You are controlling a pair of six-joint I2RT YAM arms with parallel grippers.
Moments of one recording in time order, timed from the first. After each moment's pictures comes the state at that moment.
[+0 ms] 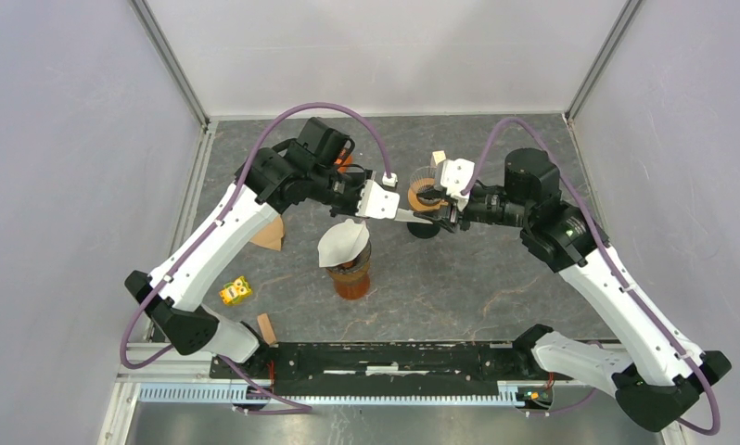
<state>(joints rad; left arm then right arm) -0.72 1.46 1.72 -1.10 0.52 1.12 0.59 1.03 1.24 -0.51 -0.63 -0.53</state>
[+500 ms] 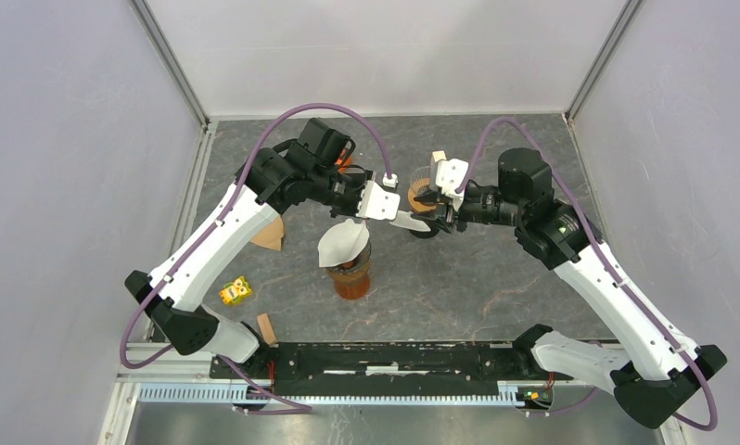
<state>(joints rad) -0.73 1.46 1.72 -1.11 0.52 1.12 0.59 1.05 1.22 -0.51 -0.65 -0.51</state>
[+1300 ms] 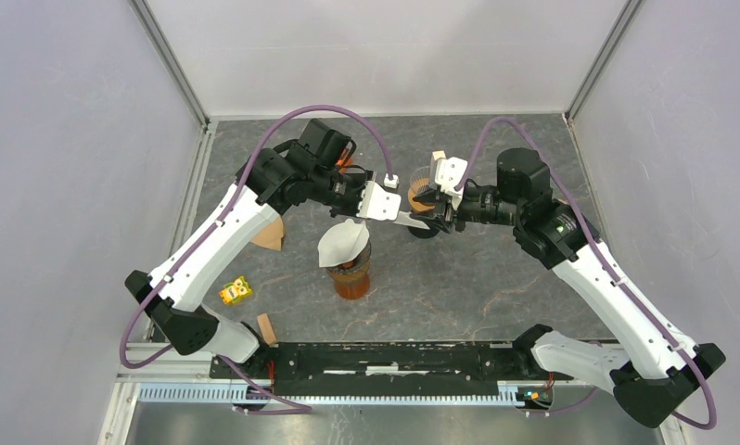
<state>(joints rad) -0.73 1.46 1.72 -1.11 0.49 1.12 0.59 1.06 1.21 -0.49 -0.65 -0.49</state>
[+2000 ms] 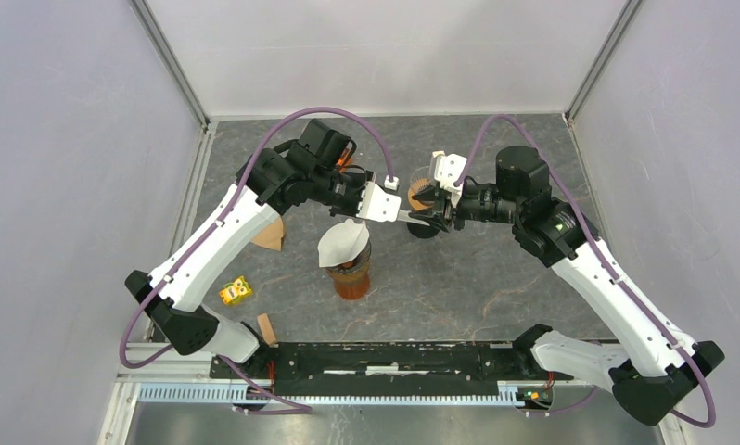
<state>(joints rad) -0.73 1.46 1.72 -1.11 0.47 1.13 0.59 1.07 1.23 -0.49 -0.65 -0.47</state>
